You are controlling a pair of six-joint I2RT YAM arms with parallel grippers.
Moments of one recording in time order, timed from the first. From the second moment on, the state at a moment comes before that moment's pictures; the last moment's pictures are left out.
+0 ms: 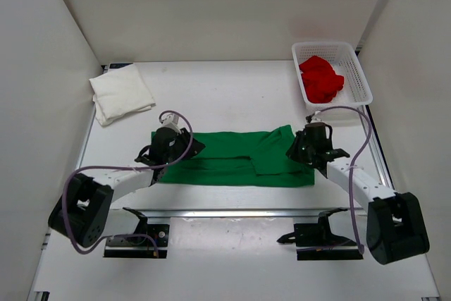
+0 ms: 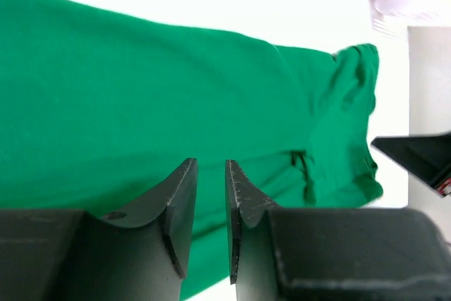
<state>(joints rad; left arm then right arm) -0.47 1.25 0.42 0.35 0.11 -0.79 0.29 1.13 0.55 -0.21 -0.06 0.51</state>
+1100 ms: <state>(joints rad) -0.05 1.66 0.51 0.50 0.35 -0.89 0.03 1.56 0.71 0.24 -0.24 0.49</state>
